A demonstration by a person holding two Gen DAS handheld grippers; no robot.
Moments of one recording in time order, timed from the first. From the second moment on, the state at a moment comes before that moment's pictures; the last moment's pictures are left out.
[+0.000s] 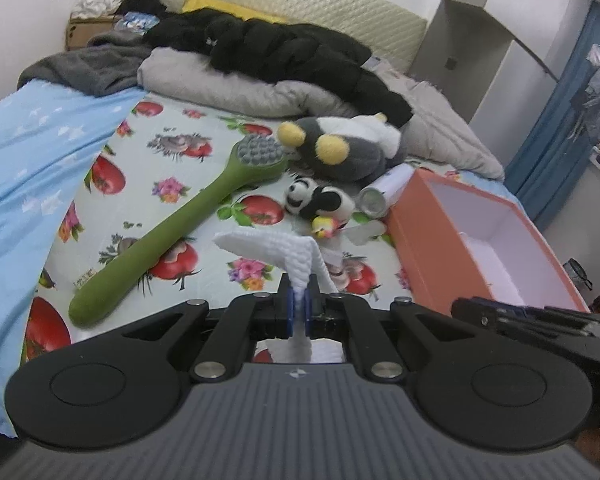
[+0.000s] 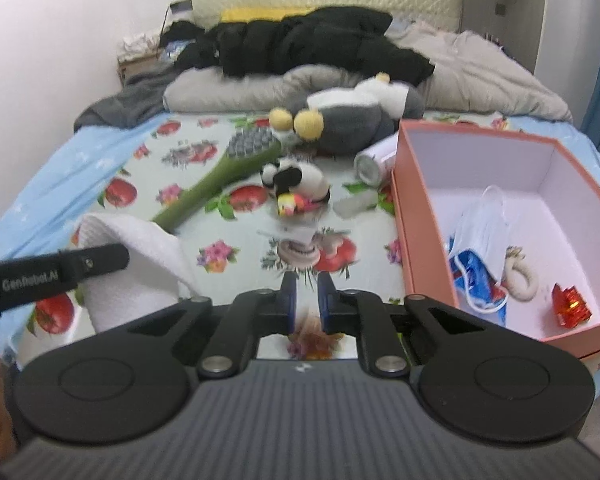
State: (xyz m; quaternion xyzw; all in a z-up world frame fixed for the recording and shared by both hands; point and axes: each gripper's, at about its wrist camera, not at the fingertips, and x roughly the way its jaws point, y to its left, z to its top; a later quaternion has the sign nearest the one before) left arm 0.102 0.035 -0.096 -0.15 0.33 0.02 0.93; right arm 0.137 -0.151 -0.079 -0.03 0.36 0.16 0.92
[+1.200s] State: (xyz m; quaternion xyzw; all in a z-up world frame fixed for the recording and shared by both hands) left arm 0.091 0.046 -0.123 -0.15 0.37 0.03 0.92; right arm 0.223 -0.103 -0.208 -0.03 0.45 0.19 0.87
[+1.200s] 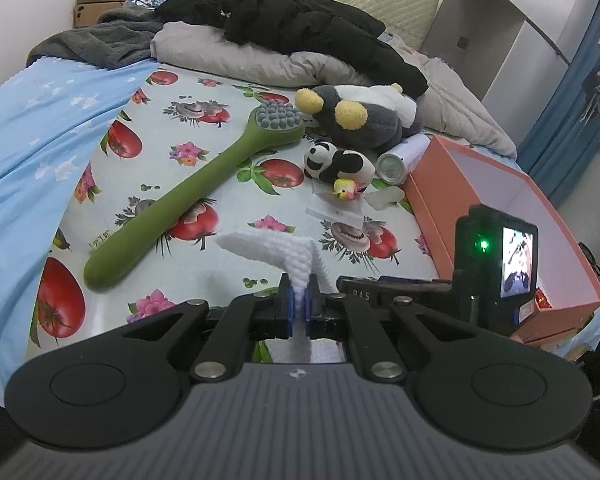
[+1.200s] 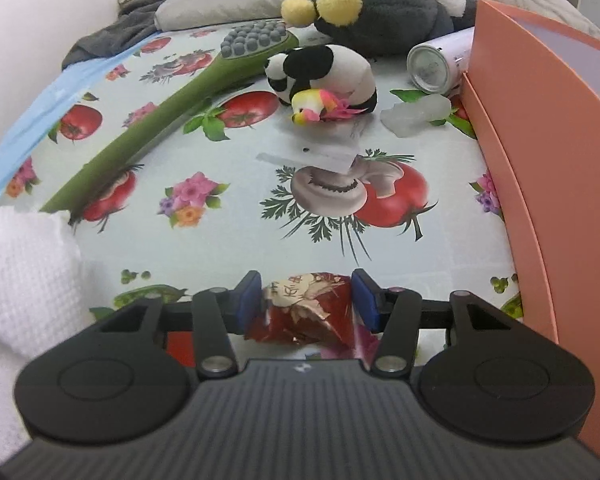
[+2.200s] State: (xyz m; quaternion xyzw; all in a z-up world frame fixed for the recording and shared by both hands) left arm 0.095 0.021 -0.051 -0.12 0.33 -0.02 0.94; right arm 0.152 -0.167 -0.079 0.00 0.35 0.18 0.92
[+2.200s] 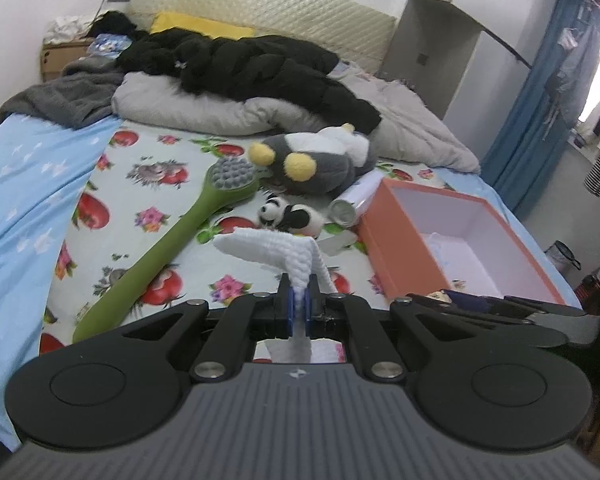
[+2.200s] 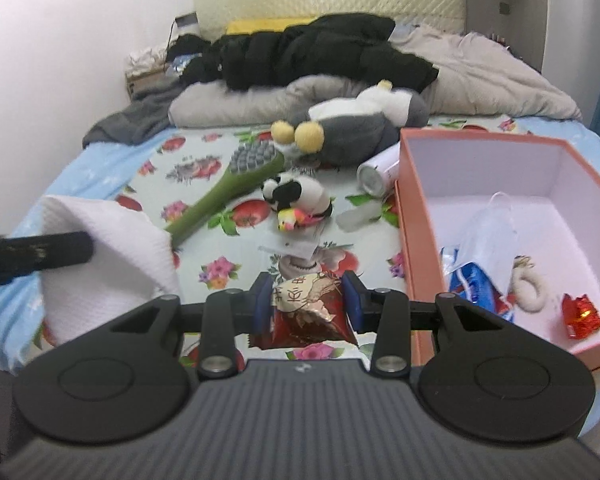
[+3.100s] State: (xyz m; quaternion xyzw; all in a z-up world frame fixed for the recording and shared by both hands) left arm 0.137 -0.100 -0.018 -0.10 0.33 -0.17 0.92; right arm 0.112 -0.286 -0.023 0.05 0.29 0.08 0.95
